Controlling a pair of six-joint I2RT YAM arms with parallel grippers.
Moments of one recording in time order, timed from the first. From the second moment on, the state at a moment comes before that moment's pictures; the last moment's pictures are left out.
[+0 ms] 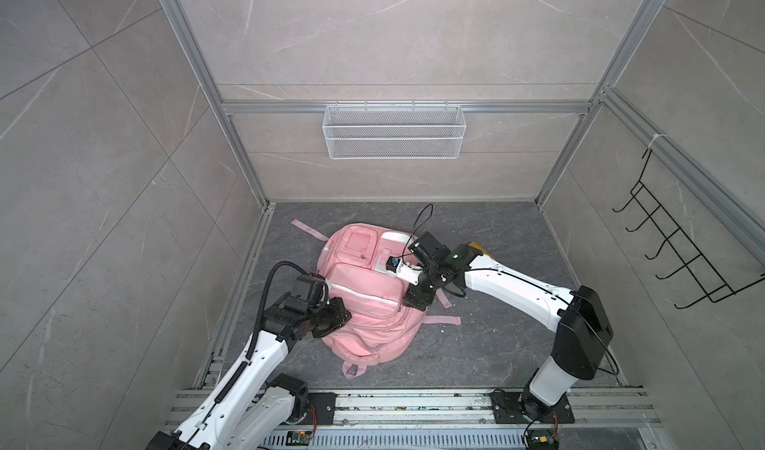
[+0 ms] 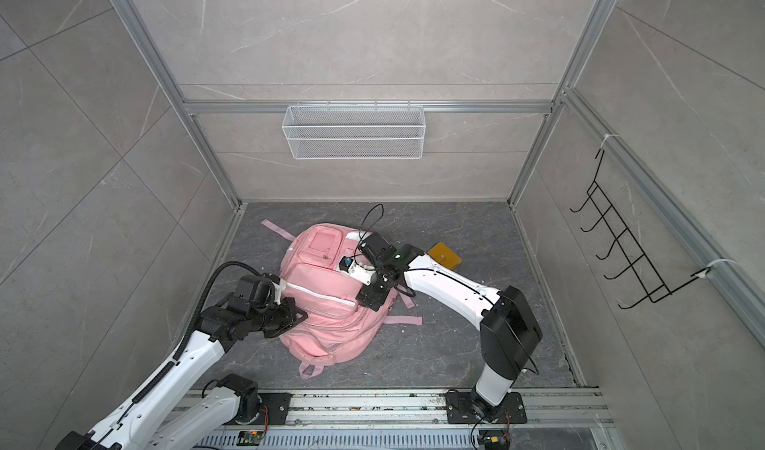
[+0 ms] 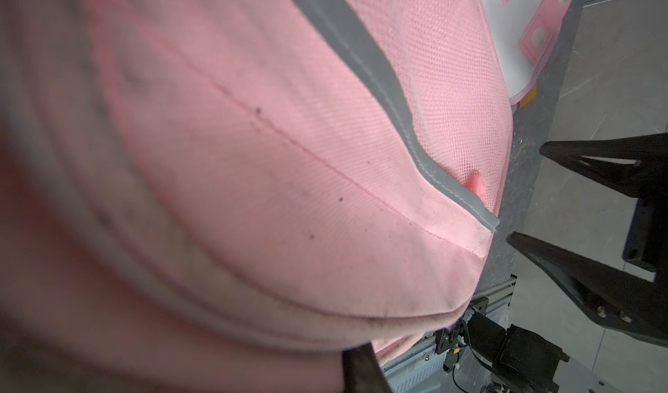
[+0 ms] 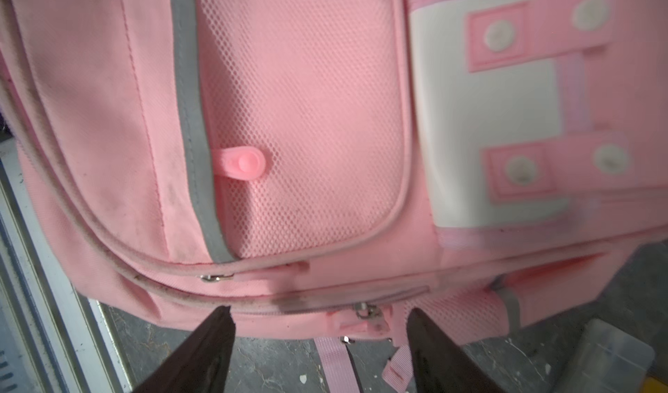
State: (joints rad) left arm -0.37 0.87 0.66 -0.78 0.36 -0.75; right arm 0.78 1.72 1.40 -0.85 -0.20 -0.39
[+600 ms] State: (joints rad) left arm -0.37 0.88 0.66 -0.78 0.35 -0.75; right arm 0.82 1.84 1.46 -0.91 -0.29 -0.48
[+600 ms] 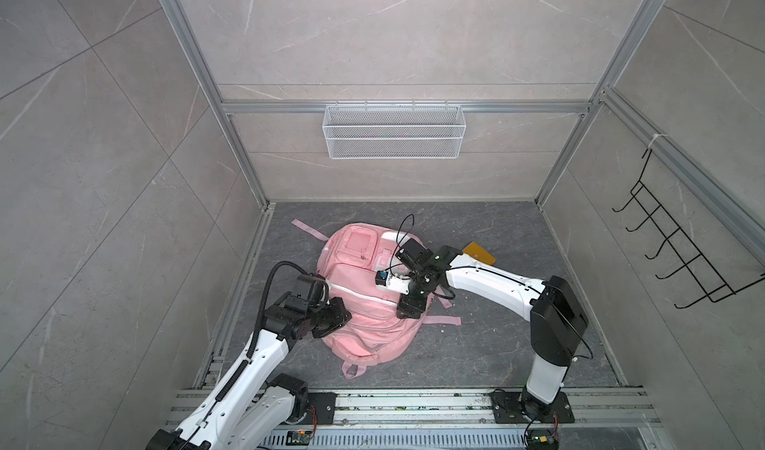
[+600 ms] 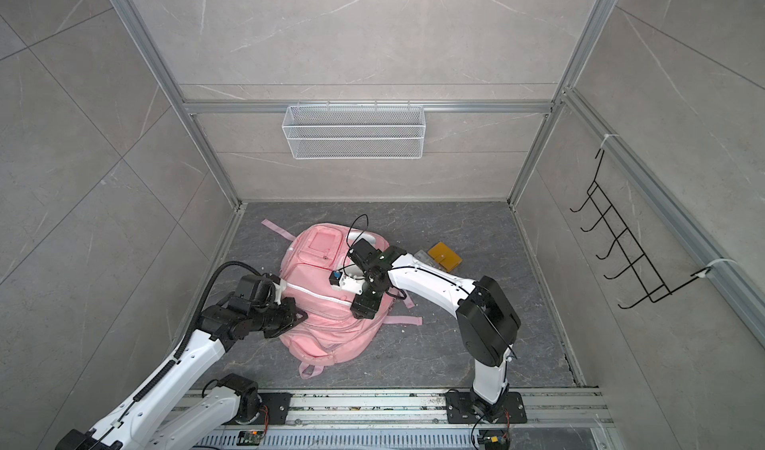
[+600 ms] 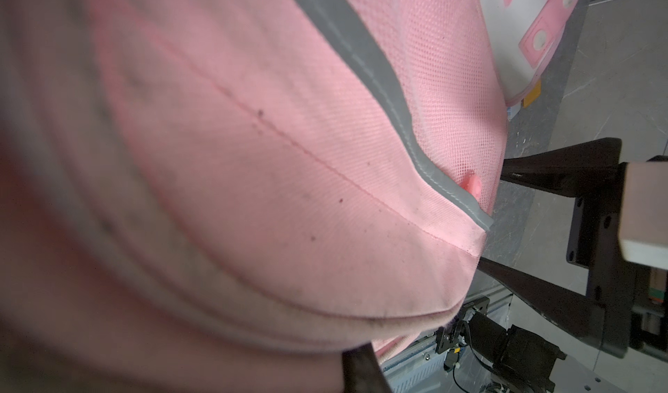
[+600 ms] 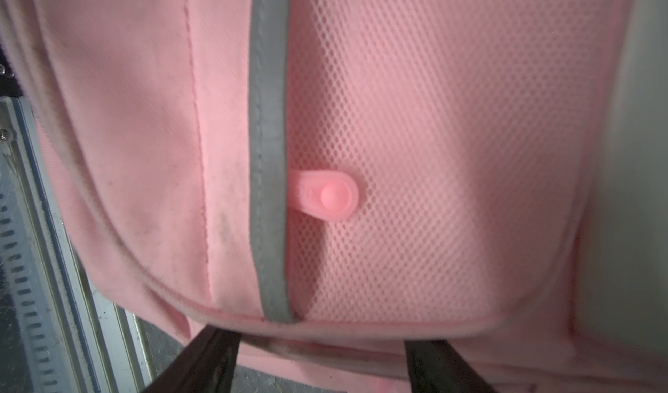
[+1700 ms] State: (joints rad) left arm -0.37 0.88 0.65 -0.78 0.37 -0.77; right arm 0.89 1.79 1.32 -0.83 -0.27 -0.41
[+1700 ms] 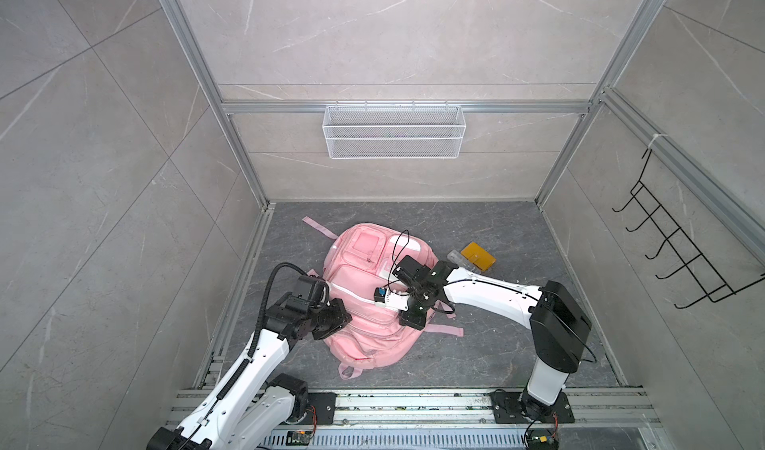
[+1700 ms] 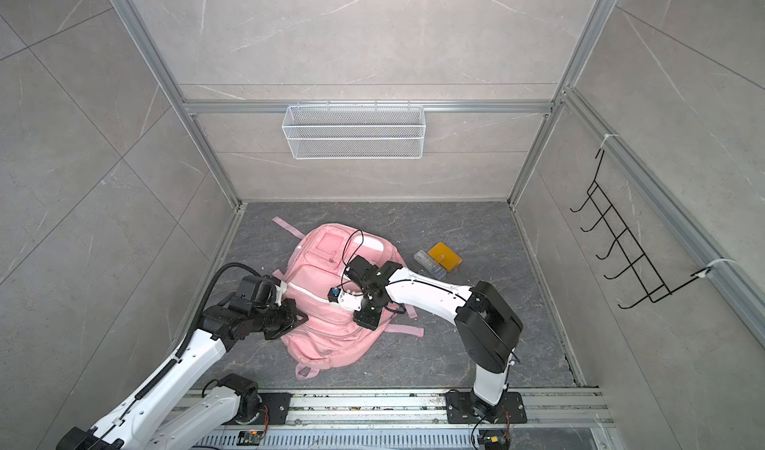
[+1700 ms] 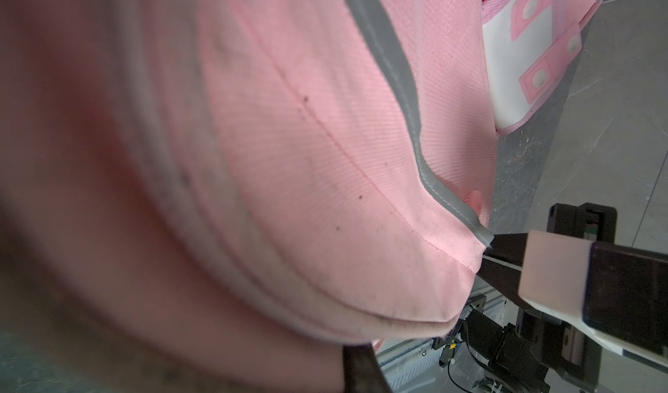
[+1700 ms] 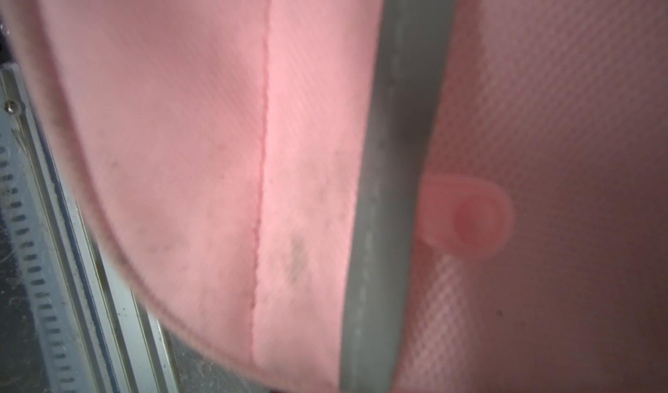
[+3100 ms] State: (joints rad) left arm -0.28 1.48 1.10 -0.83 0.36 -0.39; right arm 0.70 1.68 1.30 -0.87 -0.05 -0.31
